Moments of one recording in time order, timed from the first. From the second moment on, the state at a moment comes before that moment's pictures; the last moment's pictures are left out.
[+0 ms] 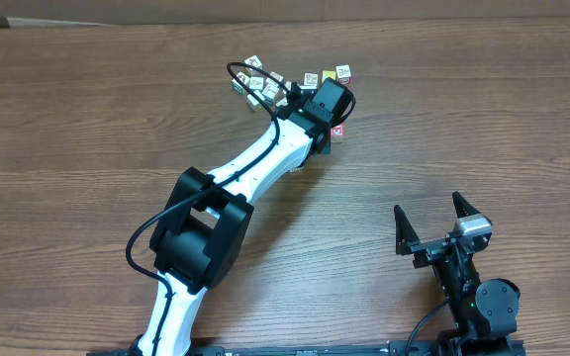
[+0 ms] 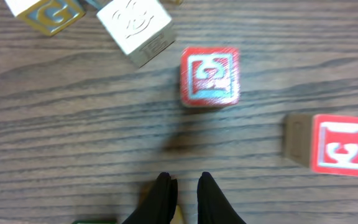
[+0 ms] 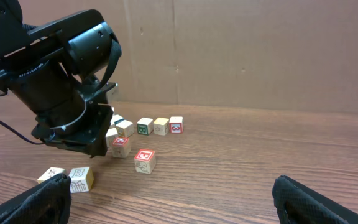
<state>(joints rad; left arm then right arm) -0.63 2.20 1.71 -0.71 -0.31 -0.62 0.11 0.01 0.02 -0.02 -0.12 0.04</state>
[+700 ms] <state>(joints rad) -0.65 2.20 1.71 -0.78 -0.21 -0.61 0.11 0.01 0.02 -0.02 -0.12 0.04</state>
